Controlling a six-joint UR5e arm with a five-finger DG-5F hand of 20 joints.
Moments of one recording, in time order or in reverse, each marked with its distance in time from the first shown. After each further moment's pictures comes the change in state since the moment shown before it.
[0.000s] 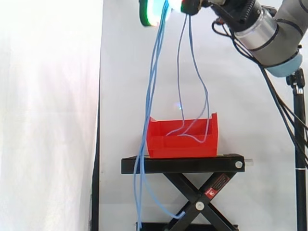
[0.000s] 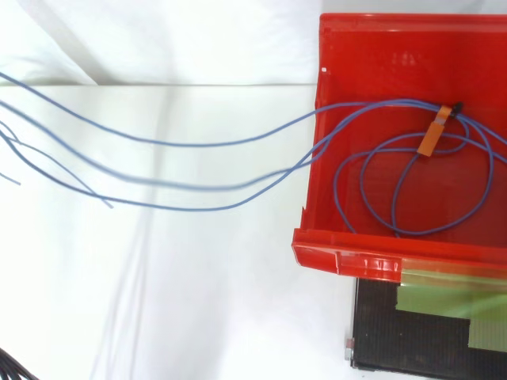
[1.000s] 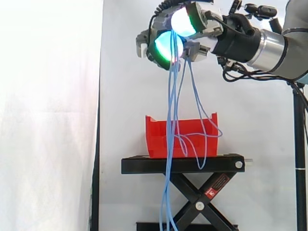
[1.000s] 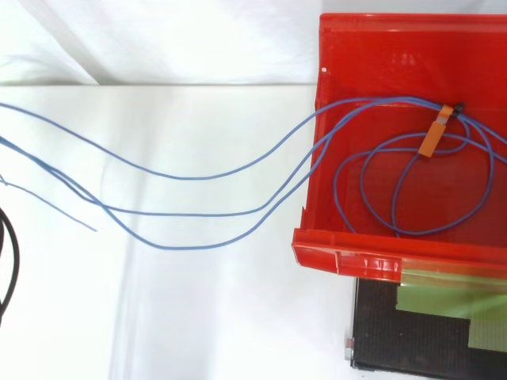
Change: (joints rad) arm 0.059 0.005 -0.060 -0.252 0.390 0.573
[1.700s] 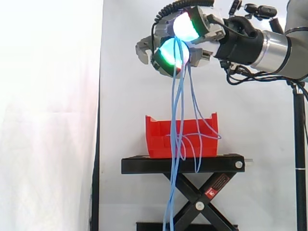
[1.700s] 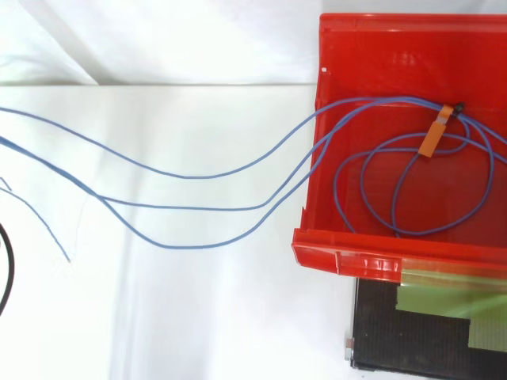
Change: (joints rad) arm 0.014 0.000 0.000 -0.049 0.029 0.025
